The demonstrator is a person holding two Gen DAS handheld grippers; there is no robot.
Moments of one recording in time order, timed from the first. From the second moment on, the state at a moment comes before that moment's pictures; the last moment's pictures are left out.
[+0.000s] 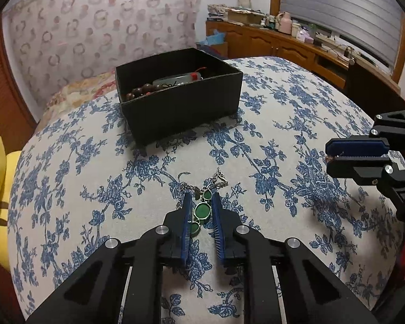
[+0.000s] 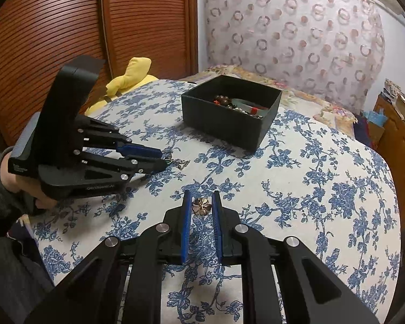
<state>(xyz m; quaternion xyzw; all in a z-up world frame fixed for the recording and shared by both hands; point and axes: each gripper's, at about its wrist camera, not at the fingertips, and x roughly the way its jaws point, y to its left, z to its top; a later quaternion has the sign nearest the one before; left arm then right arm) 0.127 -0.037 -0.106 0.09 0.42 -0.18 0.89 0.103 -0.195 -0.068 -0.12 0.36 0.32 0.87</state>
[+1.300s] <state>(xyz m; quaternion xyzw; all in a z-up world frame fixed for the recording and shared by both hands) 0.214 -0.014 -0.009 0.00 0.32 -0.12 0.94 0.246 -0.168 -0.041 -0.05 0.33 0.30 0.89</state>
